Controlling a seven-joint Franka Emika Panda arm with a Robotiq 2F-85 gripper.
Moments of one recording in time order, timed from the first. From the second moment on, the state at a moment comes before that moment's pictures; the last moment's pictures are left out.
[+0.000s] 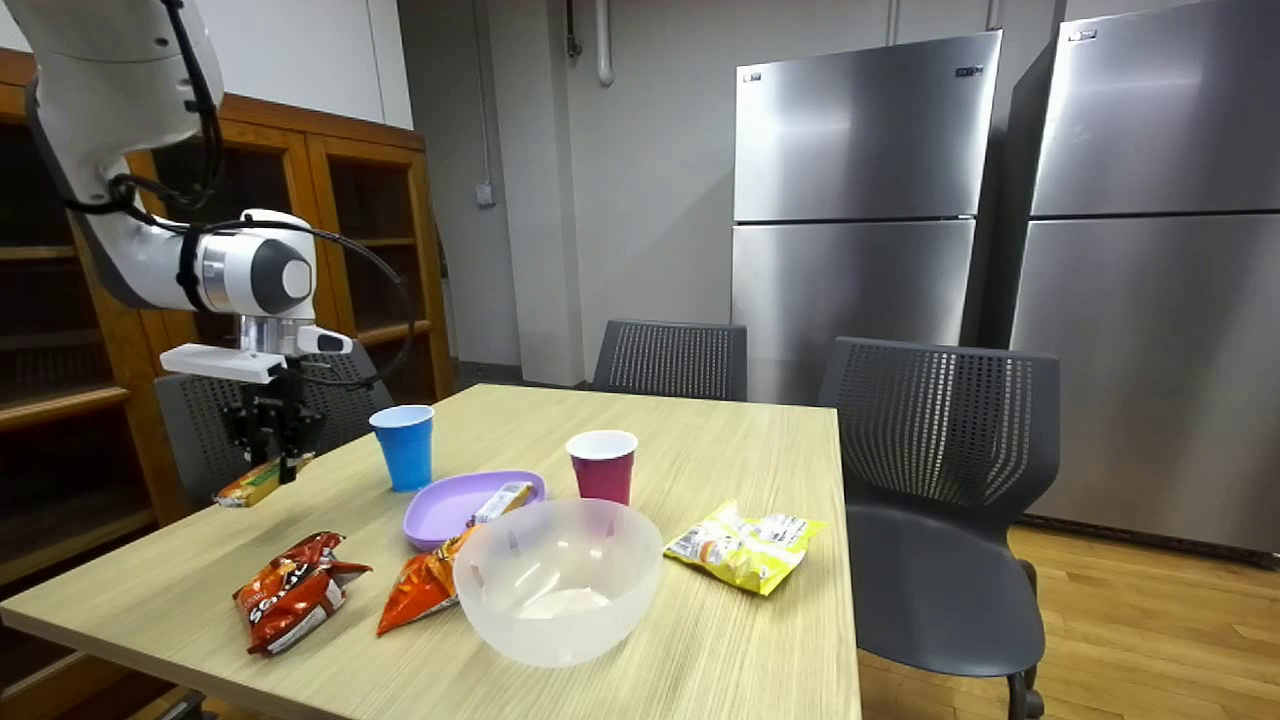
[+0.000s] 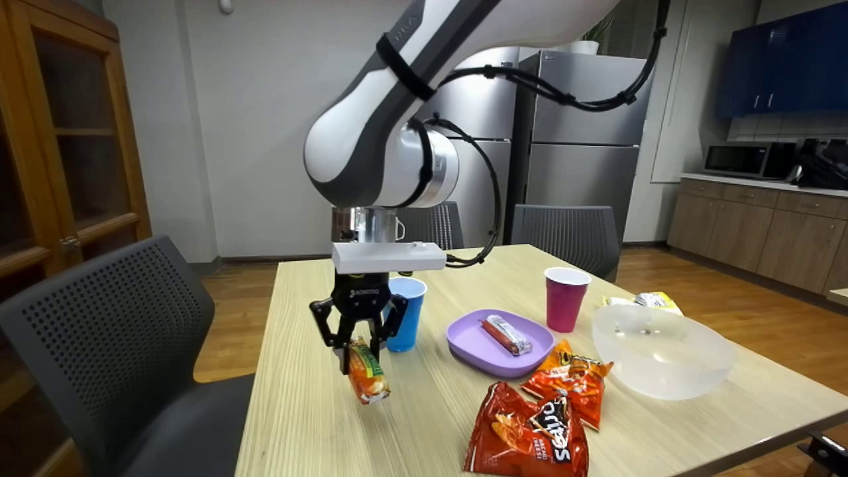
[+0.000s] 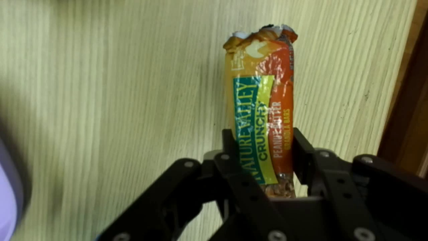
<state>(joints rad) 0.39 0.68 0.14 -1.78 0.08 2.35 0.29</state>
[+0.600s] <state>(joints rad) 0.28 0.61 0.15 -1.90 0.07 2.35 0.03</state>
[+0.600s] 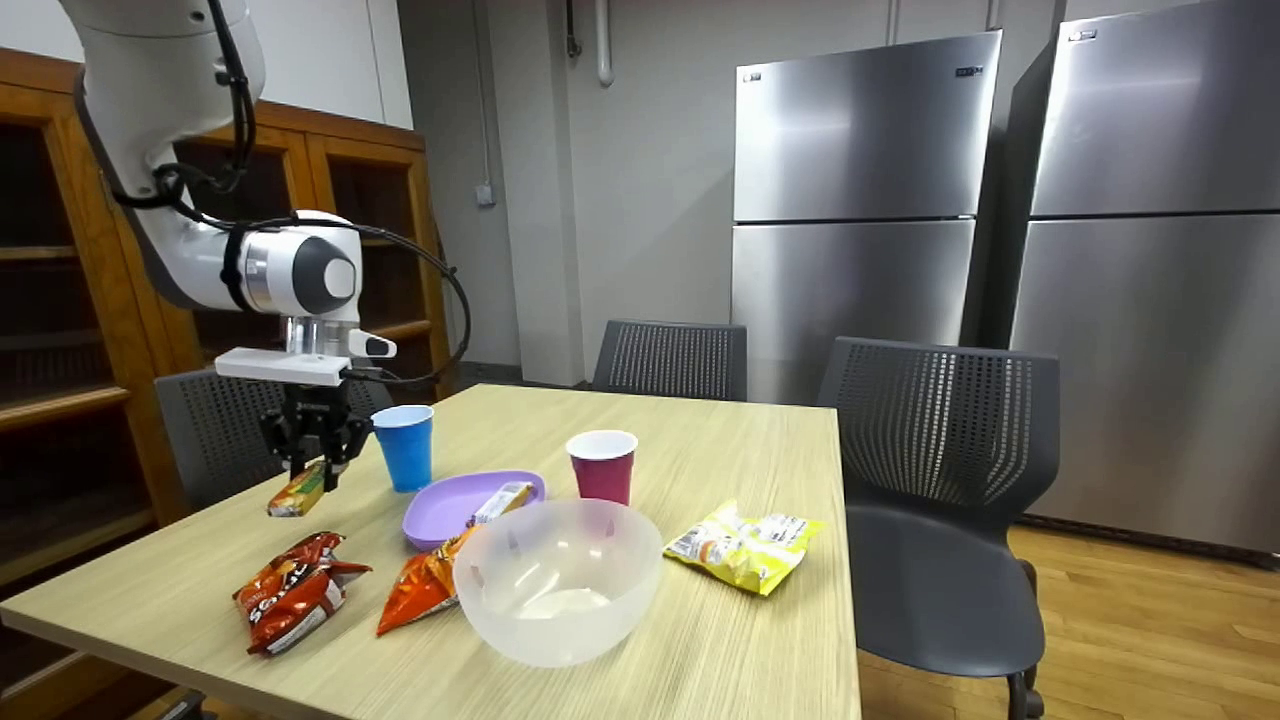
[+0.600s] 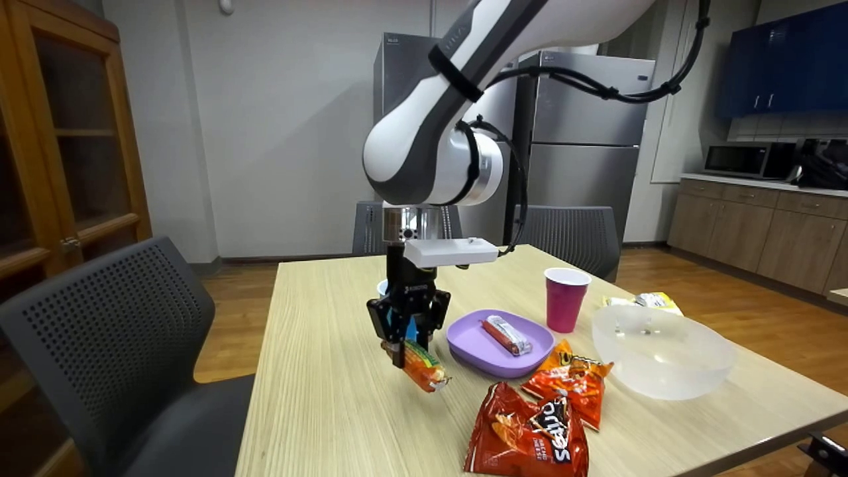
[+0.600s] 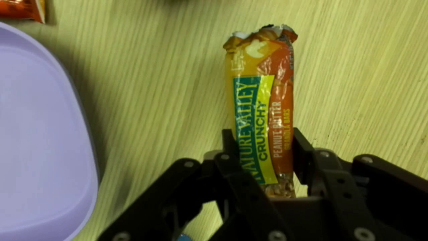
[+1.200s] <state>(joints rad) 0.19 0.56 0.14 -1.98 0.04 2.35 -0.07</state>
